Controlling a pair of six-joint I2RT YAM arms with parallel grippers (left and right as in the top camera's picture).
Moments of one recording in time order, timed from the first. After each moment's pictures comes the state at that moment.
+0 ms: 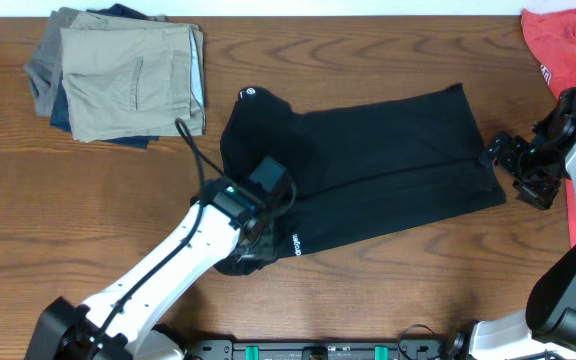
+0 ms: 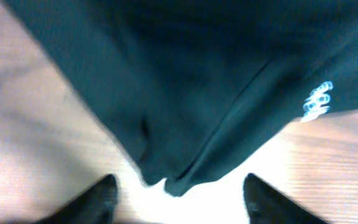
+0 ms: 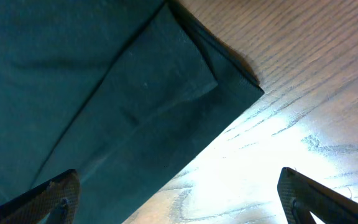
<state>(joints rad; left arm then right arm) -0.63 1.44 0.99 -1.09 -0.03 -0.61 -0.36 1.70 1.29 -1.05 -0.17 0.33</state>
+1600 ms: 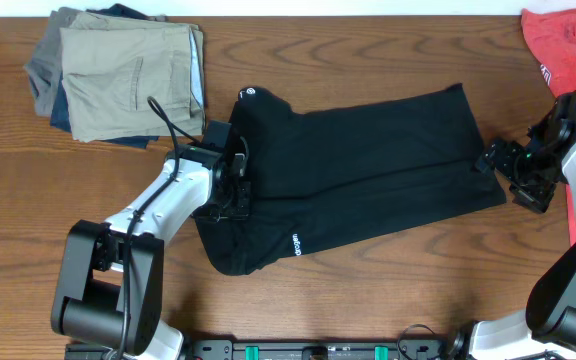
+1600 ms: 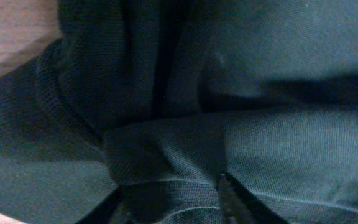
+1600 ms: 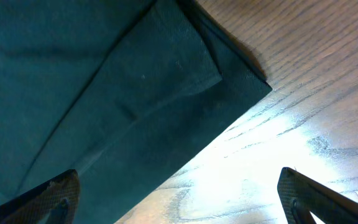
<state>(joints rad) -0.28 1.71 0.99 -0.80 0.17 -0.25 -0.36 1.70 1.26 -1.03 -0.18 0.30</state>
